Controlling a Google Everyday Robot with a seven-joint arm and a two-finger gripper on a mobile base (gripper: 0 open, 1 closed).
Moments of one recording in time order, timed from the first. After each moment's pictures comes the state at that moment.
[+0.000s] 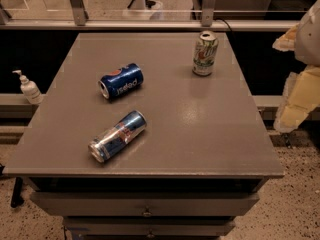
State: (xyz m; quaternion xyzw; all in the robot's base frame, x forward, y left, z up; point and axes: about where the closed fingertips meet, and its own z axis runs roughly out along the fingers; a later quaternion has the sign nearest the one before) arm 0.438 -0.216 0.977 -0.60 0.78 -0.04 0.16
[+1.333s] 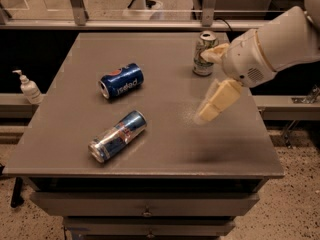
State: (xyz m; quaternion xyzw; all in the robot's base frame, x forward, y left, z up) arm 0.500 -0.091 0.924 -0.61 0.70 0.16 0.34
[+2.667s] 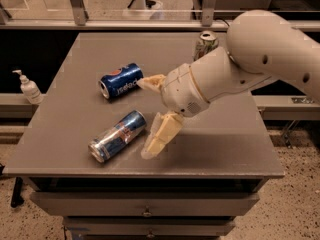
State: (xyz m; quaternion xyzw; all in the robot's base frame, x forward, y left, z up) arm 0.451 0.039 0.882 -0.69 0.57 0.28 0.35
